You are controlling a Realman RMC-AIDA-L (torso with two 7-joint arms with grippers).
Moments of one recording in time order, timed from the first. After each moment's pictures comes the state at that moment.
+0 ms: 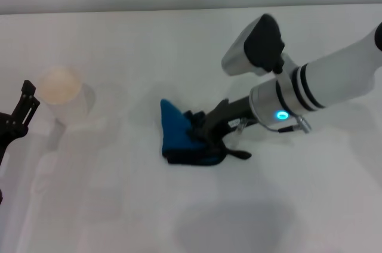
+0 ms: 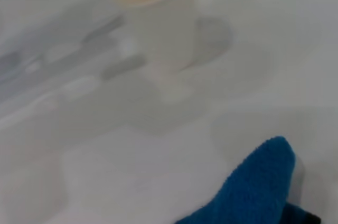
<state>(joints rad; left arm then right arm) -0.28 -2.08 2.83 0.29 -1.27 1.33 -0.21 0.64 2.01 -1.74 -0.71 1.32 0.91 -1.08</state>
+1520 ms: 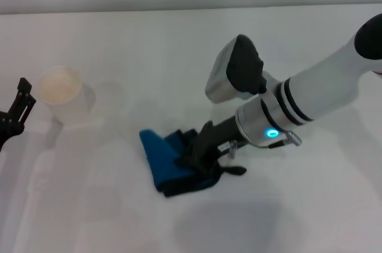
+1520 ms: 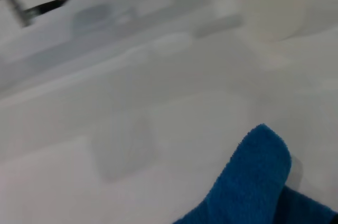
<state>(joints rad) -0.29 -2.08 2.83 0.27 -1.28 1.33 -0.21 0.69 2.02 -1.84 -0.68 1.38 0.98 -1.16</state>
